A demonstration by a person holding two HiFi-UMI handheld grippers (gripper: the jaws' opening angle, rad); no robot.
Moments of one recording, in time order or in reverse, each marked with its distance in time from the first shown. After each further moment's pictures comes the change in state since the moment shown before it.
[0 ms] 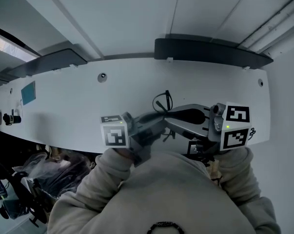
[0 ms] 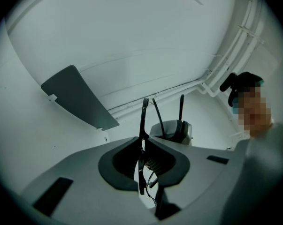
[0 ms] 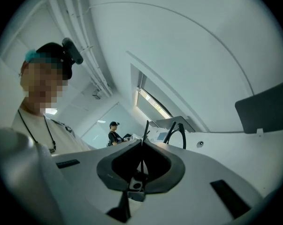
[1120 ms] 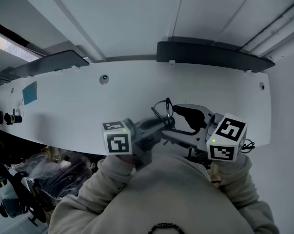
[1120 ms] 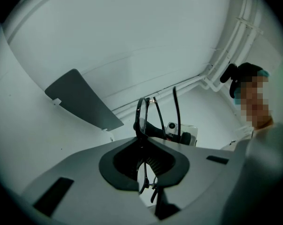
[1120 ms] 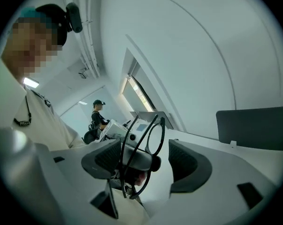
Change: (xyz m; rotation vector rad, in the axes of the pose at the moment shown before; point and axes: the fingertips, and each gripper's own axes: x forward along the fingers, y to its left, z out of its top) left arm -0.002 0.010 -0.004 0.047 0.006 0.073; right arm -0.001 -0.032 -0.021 -0.135 0.118 -0.244
